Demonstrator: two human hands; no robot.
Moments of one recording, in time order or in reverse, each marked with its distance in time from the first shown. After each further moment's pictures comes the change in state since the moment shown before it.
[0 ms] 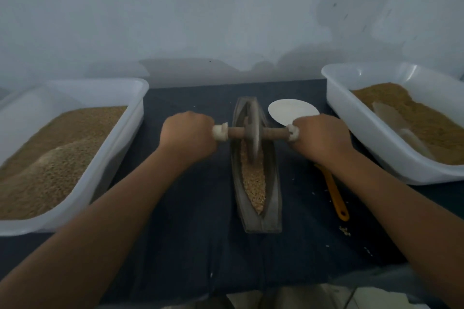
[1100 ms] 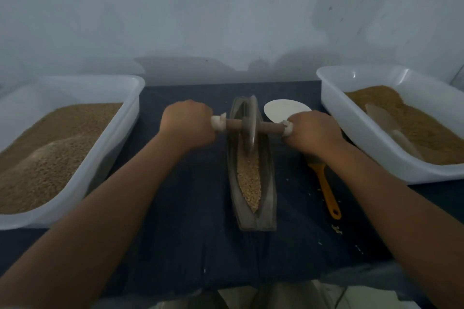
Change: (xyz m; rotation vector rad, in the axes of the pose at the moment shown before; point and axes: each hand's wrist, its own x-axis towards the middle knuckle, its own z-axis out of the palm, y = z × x) left_hand 0.025 0.003 -0.007 0.020 -0.030 0.008; right_hand 0.017 0.000 -0.001 -0.027 0.015 0.008
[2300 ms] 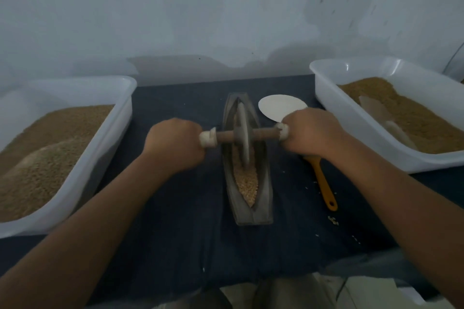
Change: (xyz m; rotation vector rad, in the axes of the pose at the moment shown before) left_hand -0.042 -0.008 0.012 -0.063 -0.010 0.028; right_hand -0.026 -0.003 -0.023 -0.057 -0.102 -0.075
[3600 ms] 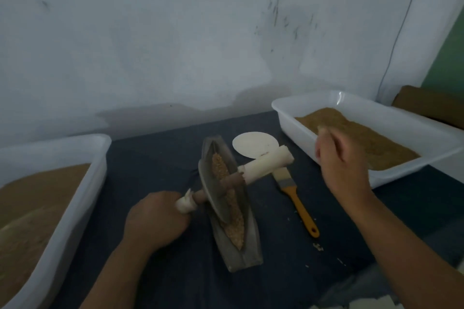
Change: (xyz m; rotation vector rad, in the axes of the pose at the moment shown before) left_hand -0.036 -0.002 0.024 -0.395 -0.104 -0.119; right_hand -0.096 0.023 -0.018 0.845 0.865 0.129
